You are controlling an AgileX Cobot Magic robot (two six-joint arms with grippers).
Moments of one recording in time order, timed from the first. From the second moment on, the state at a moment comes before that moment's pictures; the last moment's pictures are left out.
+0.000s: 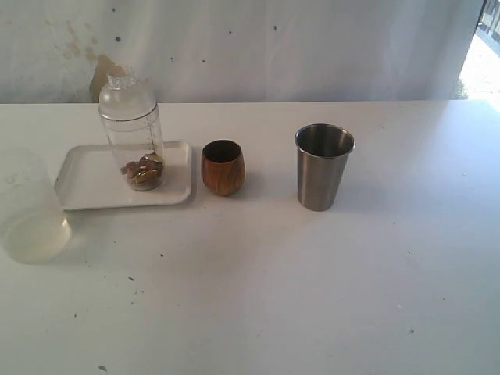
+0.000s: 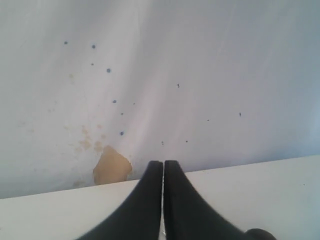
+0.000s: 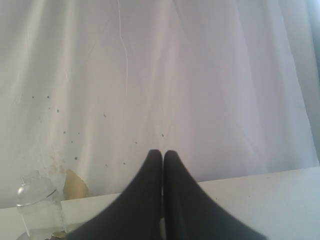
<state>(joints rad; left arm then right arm) -0.27 0.95 -1.07 0.18 0.34 -0.17 -0.02 0.00 -0.19 1.21 0.09 -0.90</state>
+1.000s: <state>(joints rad) -0.29 0.42 -0.60 0.04 0.34 -0.16 -0.02 0.00 -0.19 1.21 0.09 -0.90</state>
